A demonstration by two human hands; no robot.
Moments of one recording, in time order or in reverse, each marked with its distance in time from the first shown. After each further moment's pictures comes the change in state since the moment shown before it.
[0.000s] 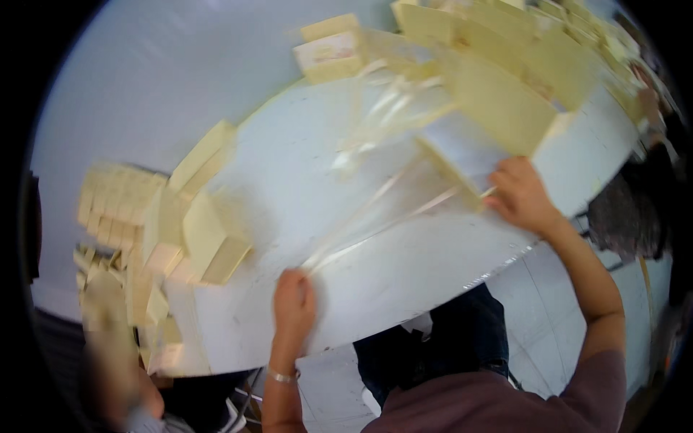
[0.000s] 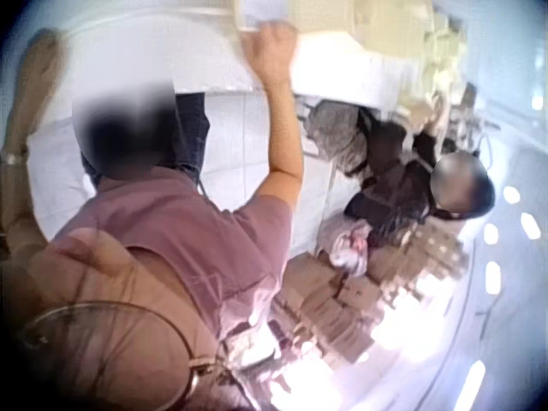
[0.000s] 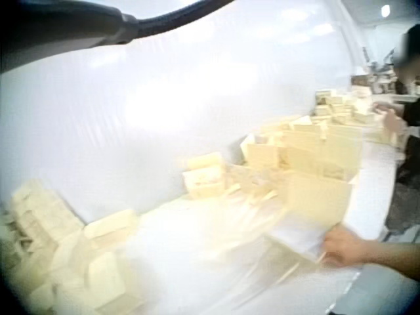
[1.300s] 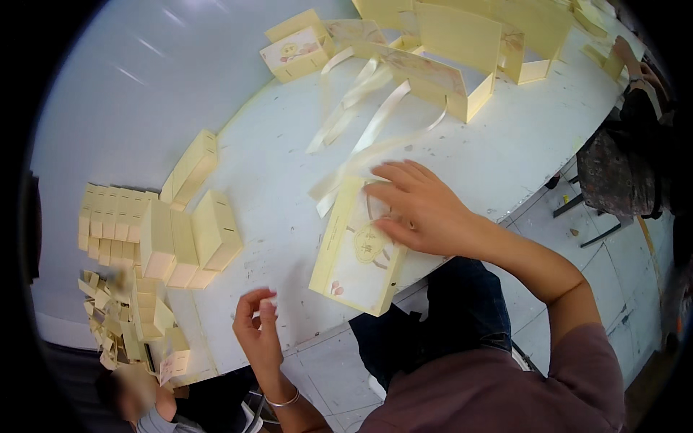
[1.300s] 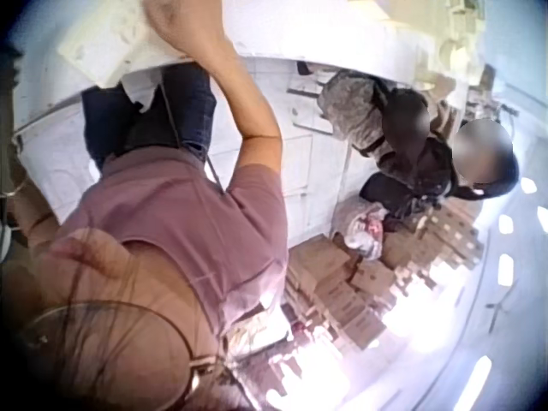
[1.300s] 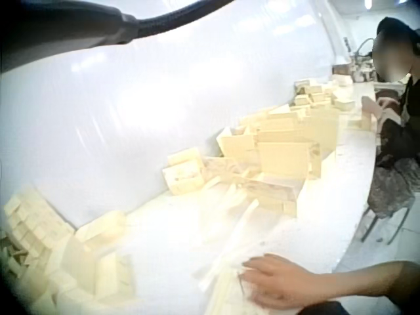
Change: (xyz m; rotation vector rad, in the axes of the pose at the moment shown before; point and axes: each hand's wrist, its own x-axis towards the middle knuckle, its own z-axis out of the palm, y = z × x) left_hand -0.027 0.062 -0.056 -0.290 0.062 -0.325; right_hand 0.038 -0.108 -0.004 0.417 0.013 0.107
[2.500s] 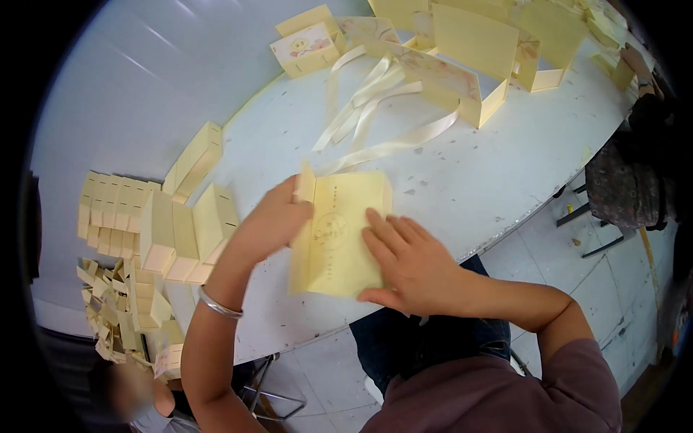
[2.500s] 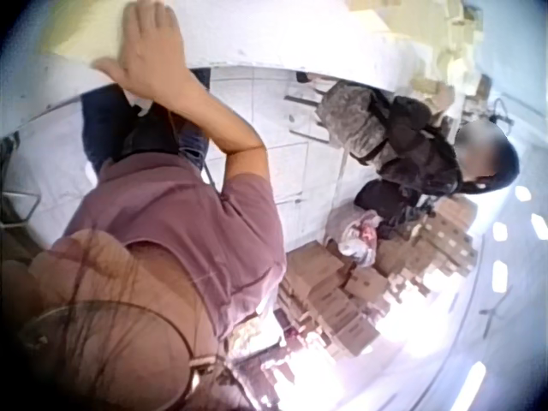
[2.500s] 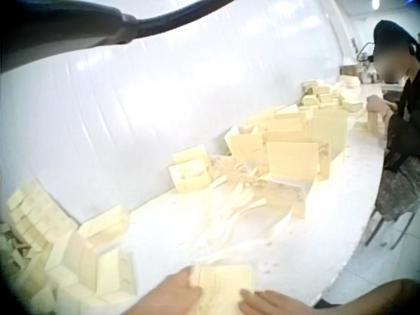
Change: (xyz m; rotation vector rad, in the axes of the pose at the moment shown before) left_hand 0.129 0.075 0.052 0.299 -0.682 0.000; right_hand -0.018 -0.050 0.022 -0.138 -0.145 -0.003
